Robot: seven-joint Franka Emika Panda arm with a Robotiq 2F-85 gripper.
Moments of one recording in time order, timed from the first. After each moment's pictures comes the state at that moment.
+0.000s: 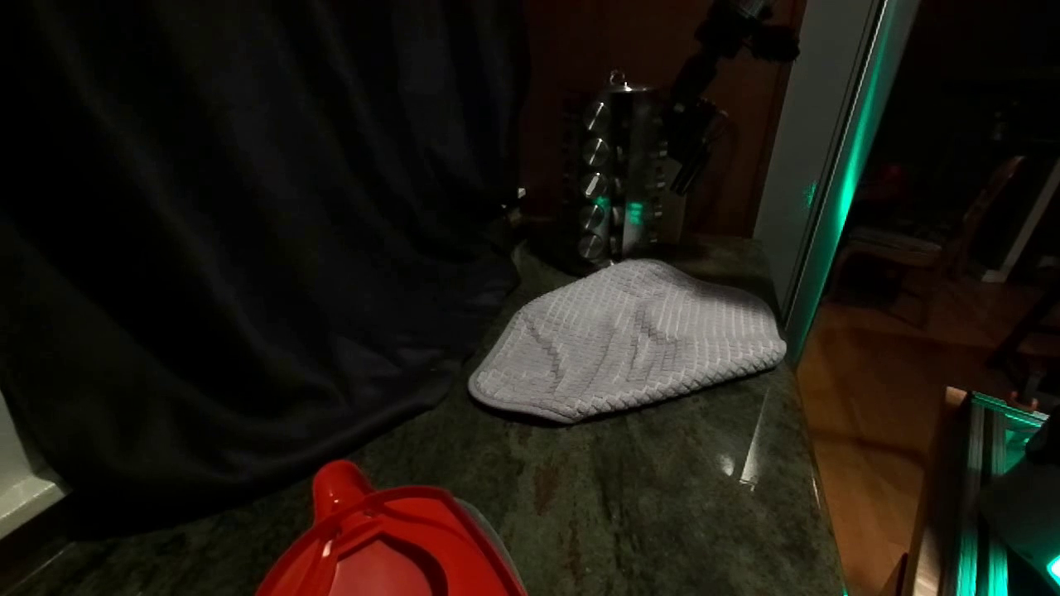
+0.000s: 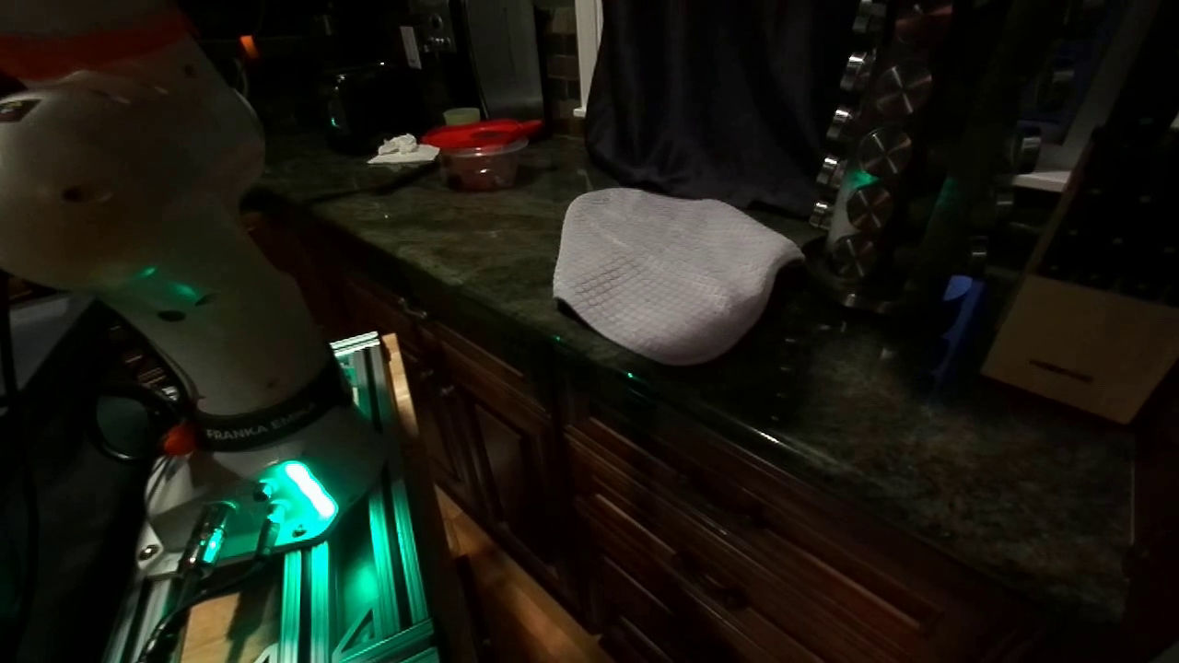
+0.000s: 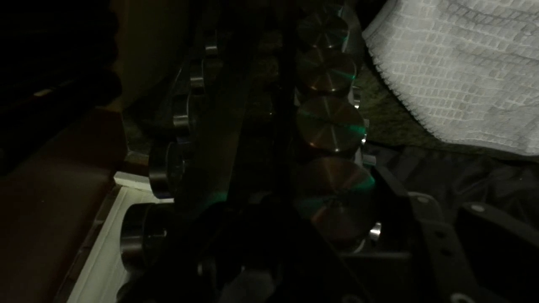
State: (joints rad) arm -0.15 -0.13 -0.19 -2.04 0.44 2.24 -1.22
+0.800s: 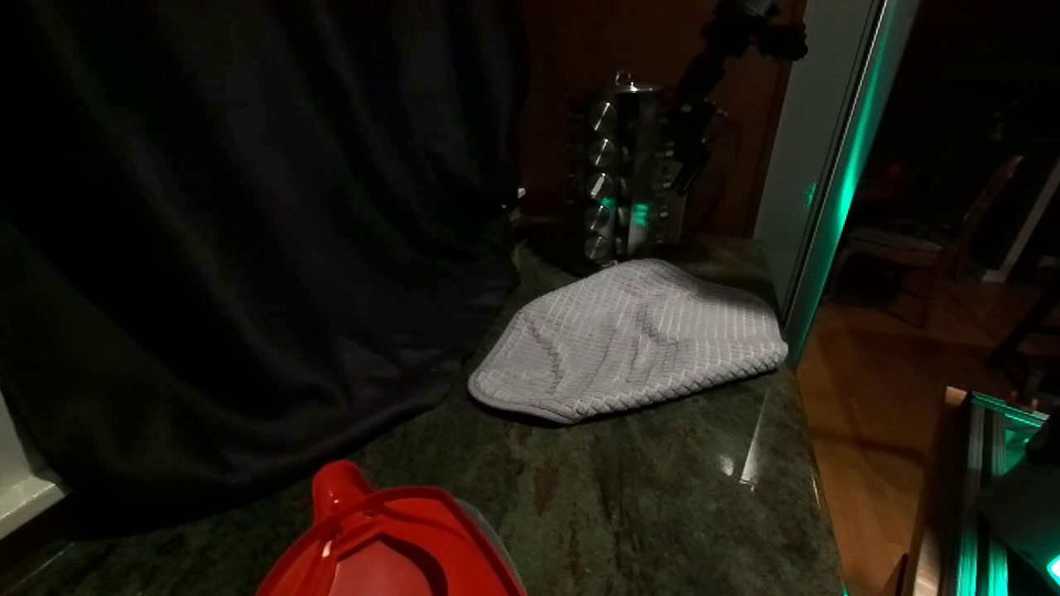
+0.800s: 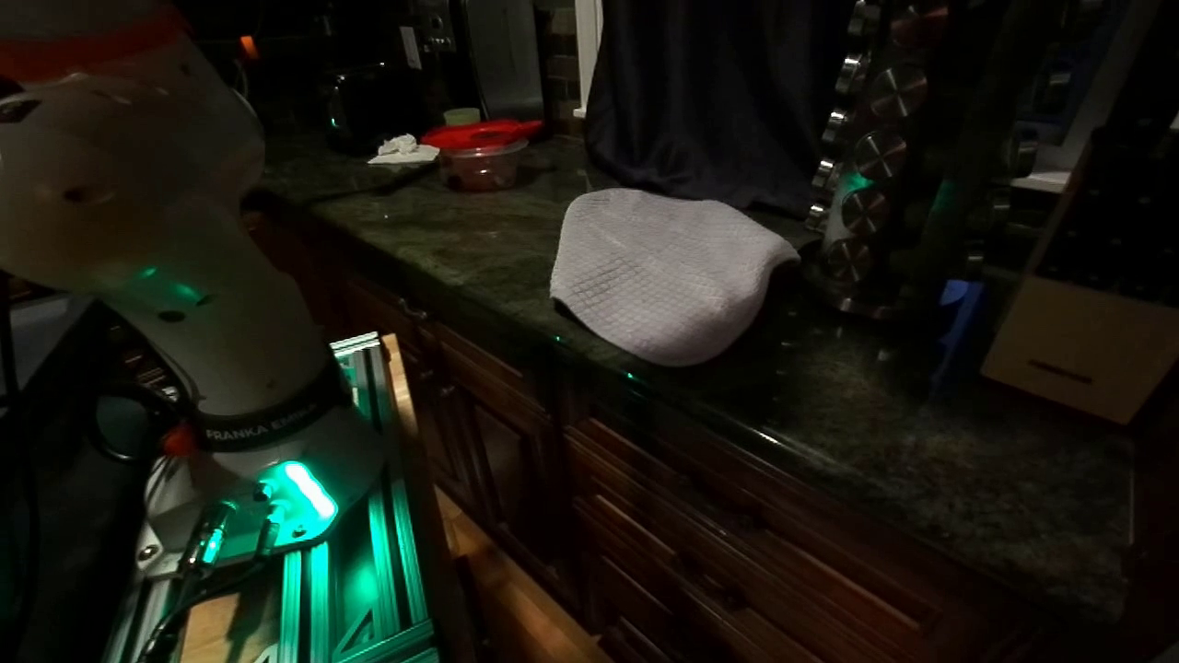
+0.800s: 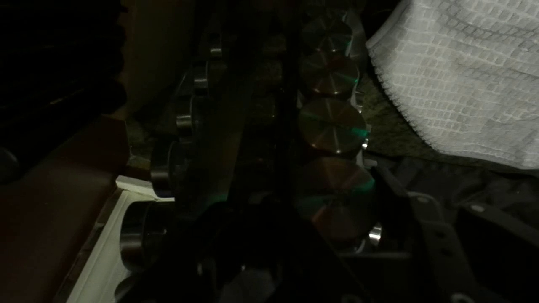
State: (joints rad) arm -0.15 -0.16 -0.19 -2.07 0.40 2.24 -1.22
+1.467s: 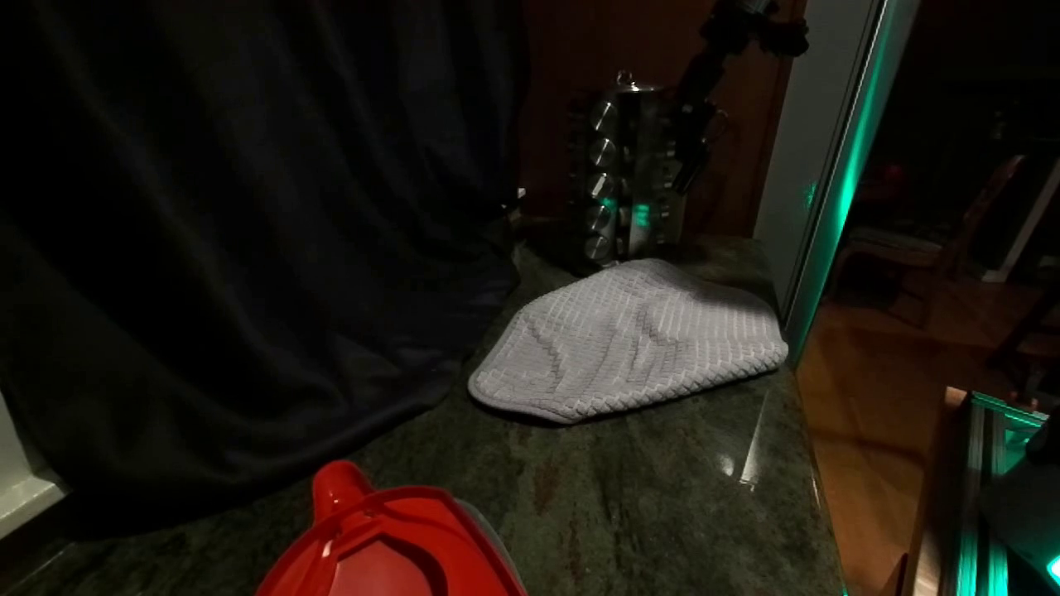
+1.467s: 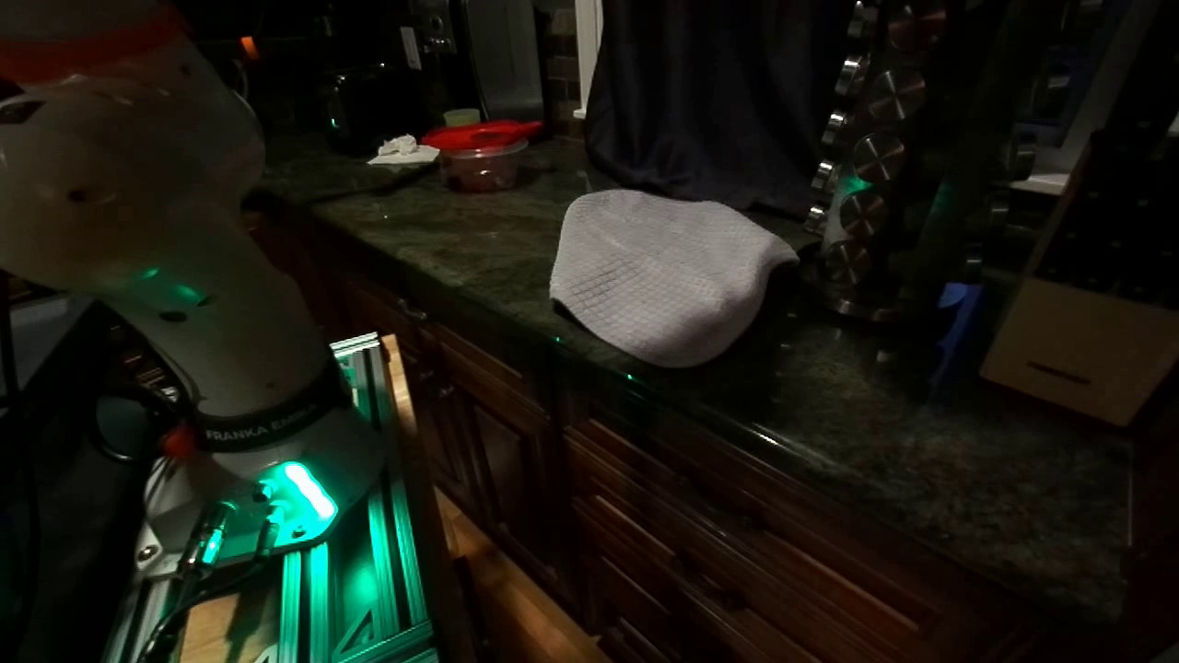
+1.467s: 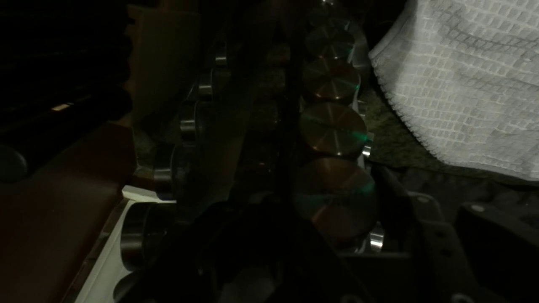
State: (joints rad) arm -0.14 -0.17 -0.19 -2.07 0.33 2.25 -1.15
